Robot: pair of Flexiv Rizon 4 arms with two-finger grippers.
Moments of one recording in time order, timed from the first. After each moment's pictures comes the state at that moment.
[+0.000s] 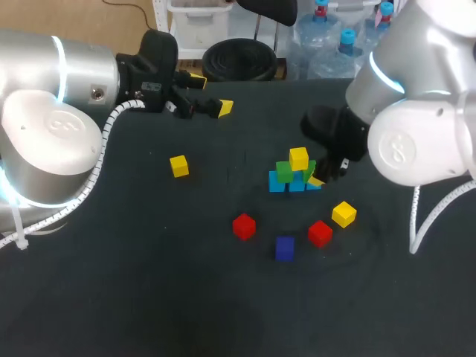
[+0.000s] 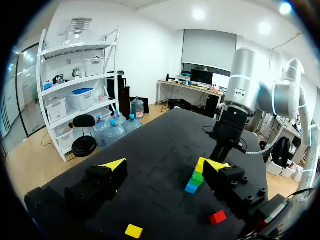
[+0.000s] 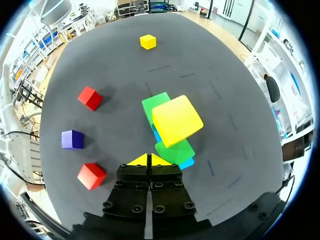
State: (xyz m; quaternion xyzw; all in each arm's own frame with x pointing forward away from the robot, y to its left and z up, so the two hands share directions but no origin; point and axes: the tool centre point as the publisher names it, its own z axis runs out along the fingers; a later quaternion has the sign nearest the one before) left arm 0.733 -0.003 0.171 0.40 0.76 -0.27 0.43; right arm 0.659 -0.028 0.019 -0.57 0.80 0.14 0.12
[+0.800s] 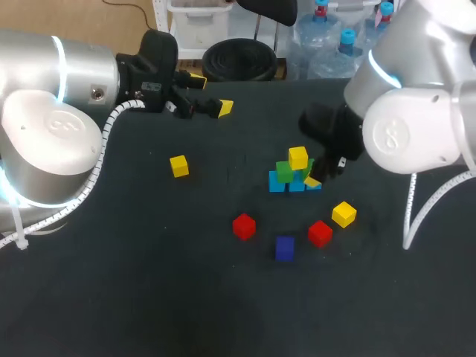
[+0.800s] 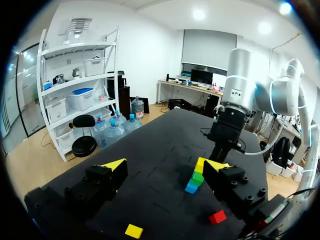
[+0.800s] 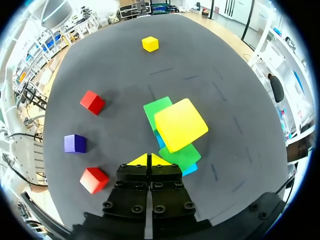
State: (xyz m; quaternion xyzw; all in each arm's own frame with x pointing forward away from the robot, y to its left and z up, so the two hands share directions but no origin) left arm 0.733 -0.003 0.171 0.40 0.76 -0.27 0.43; right arm 0.658 -0.020 0.018 -0.57 0.80 0.16 0.12
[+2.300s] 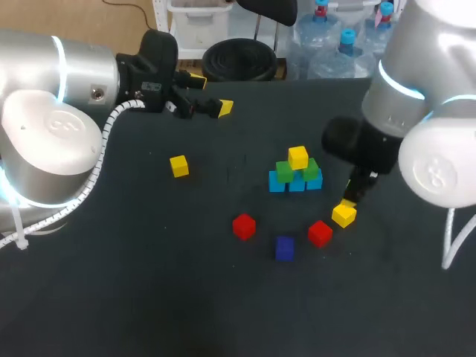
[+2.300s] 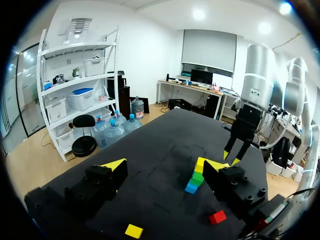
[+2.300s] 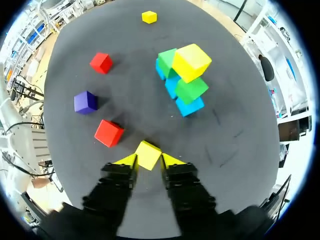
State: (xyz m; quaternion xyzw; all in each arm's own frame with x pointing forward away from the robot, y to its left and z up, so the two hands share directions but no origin) left arm 0.733 -0.003 0.171 0.40 0.76 -0.27 0.43; right arm 0.604 -0.082 0.033 -0.55 0.83 0.06 0.05
